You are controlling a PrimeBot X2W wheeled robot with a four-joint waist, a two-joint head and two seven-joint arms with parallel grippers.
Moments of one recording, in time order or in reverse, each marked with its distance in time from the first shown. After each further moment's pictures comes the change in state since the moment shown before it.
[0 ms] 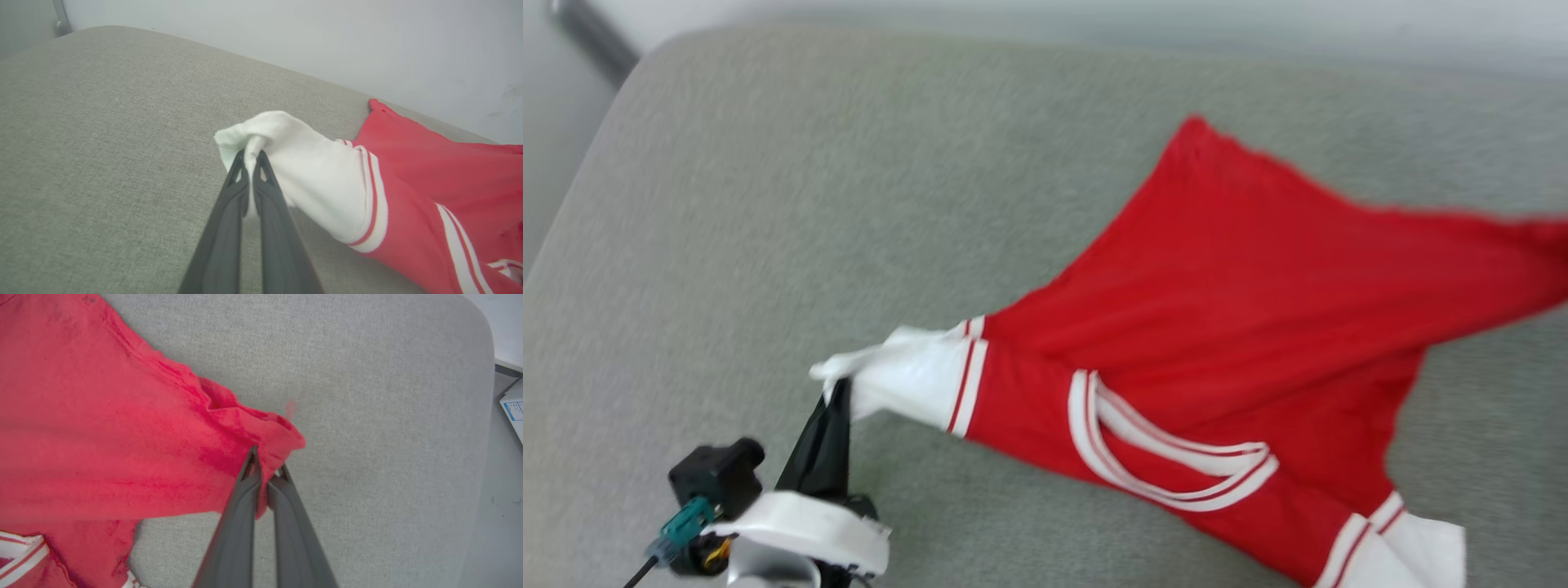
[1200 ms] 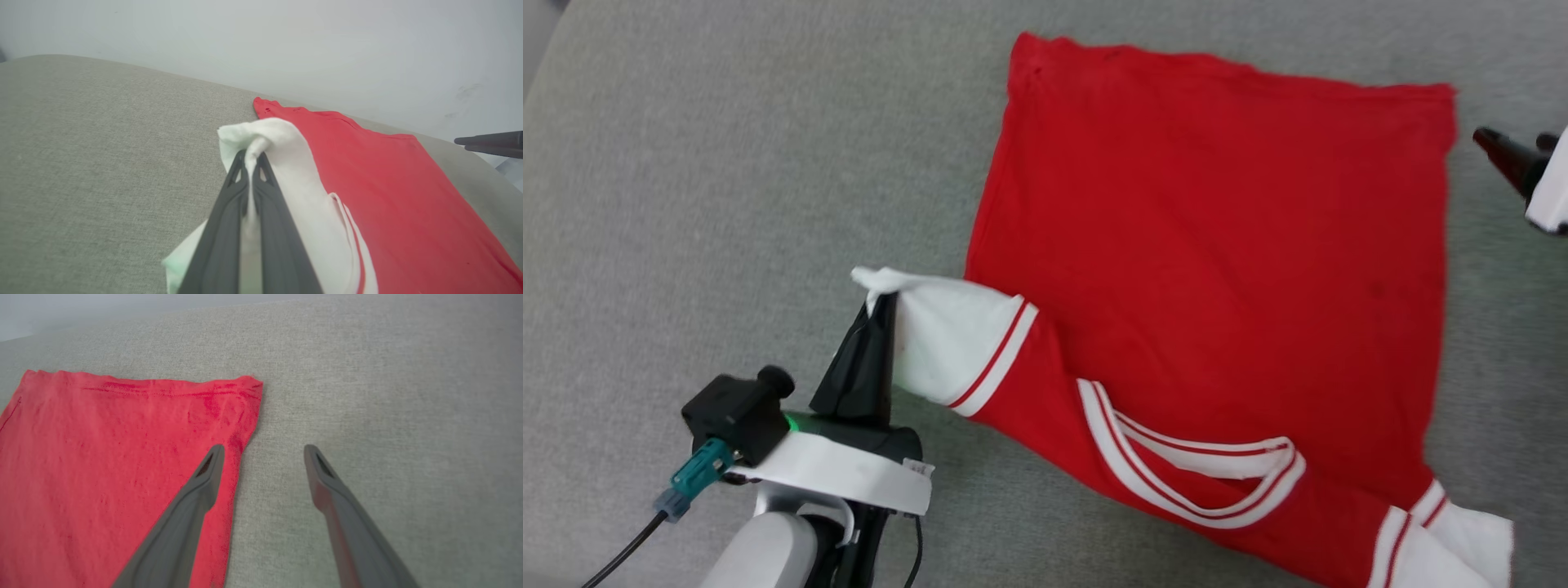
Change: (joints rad) left arm -0.103 -0.003 -0.047 -0.158 0.037 0.002 0.019; right arm -0.140 0.181 -0.086 0.187 0.030 0.000 -0.338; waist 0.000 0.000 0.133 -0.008
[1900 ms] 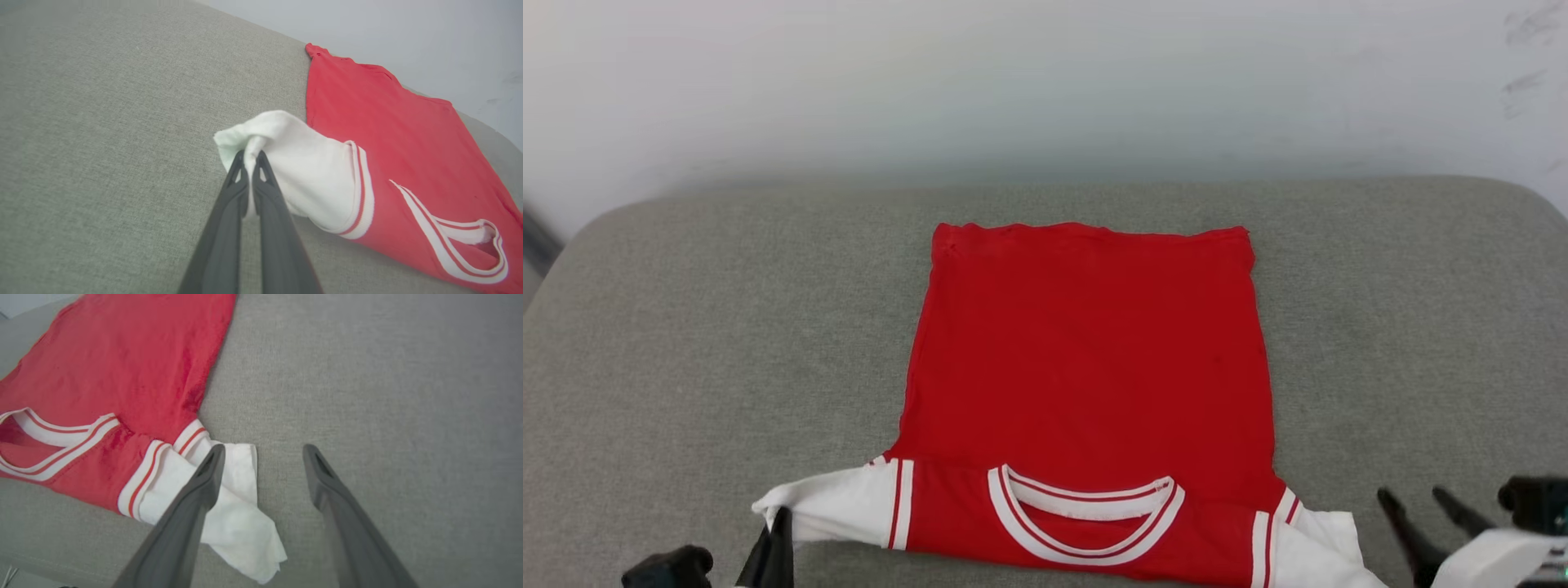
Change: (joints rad) left arm 0.336 0.046 0.120 0.202 -0.151 0.047 0.032; right arm 0.976 0.091 0.074 -0.469 -0.030 0.000 -0.438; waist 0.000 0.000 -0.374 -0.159
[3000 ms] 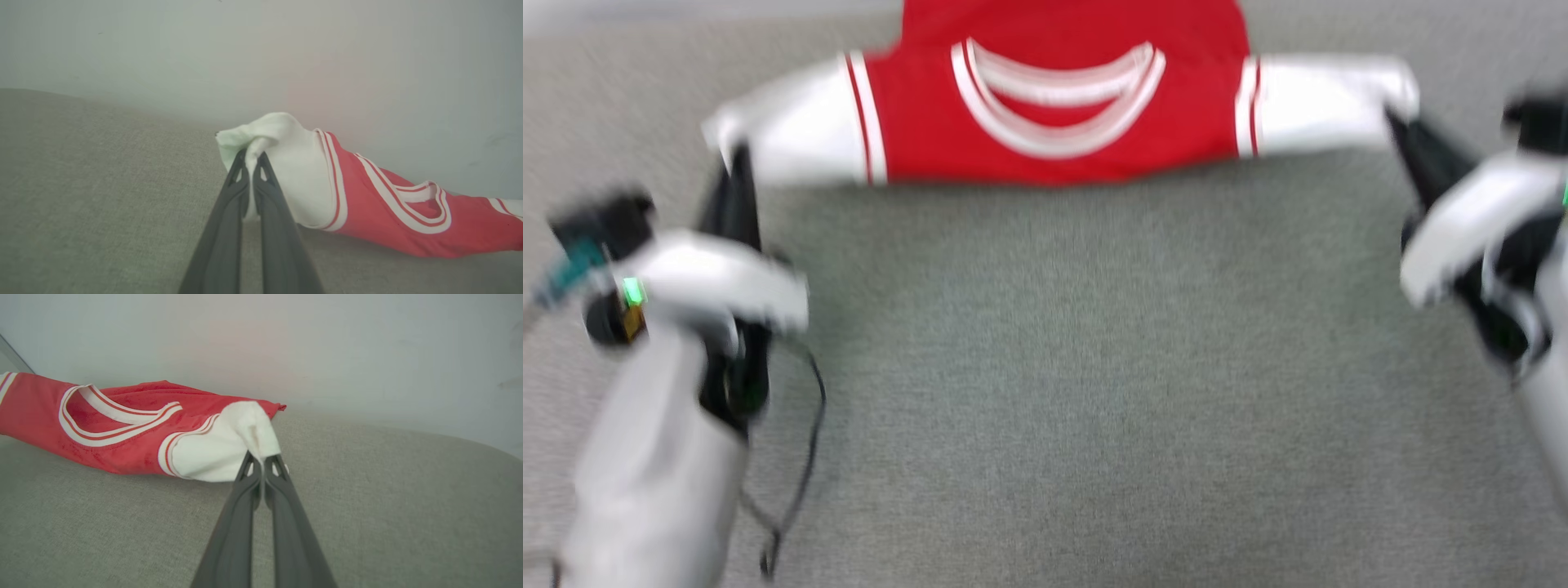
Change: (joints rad) left arm -0.830 -0.043 0.011 0.489 0.019 -0.232 -0.074; right arm -0.942 -0.169 0.418 0.514 0.199 0.000 -0.291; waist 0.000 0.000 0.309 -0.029
